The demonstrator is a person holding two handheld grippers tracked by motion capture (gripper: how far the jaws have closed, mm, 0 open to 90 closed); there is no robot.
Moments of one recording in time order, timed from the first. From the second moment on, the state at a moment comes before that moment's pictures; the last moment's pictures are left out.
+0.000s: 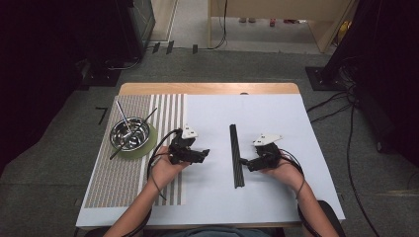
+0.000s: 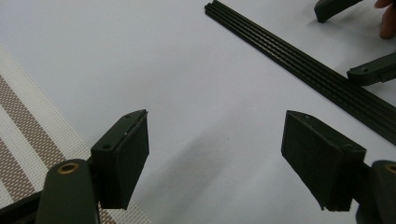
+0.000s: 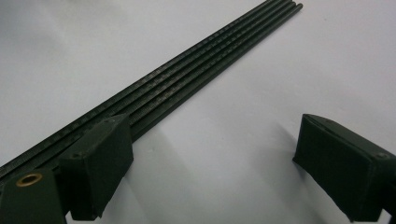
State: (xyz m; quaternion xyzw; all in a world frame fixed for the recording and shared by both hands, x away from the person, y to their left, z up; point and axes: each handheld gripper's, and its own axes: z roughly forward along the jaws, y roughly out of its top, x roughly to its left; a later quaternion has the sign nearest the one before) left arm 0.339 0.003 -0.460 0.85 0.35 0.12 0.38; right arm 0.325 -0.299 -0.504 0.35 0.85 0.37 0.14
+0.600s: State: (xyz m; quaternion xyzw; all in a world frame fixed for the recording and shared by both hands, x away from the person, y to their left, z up) left arm 0.332 -0.016 -0.469 0.85 0.34 0.11 0.38; right arm 0.325 -0.299 -0.503 0.35 0.85 0.37 0.14
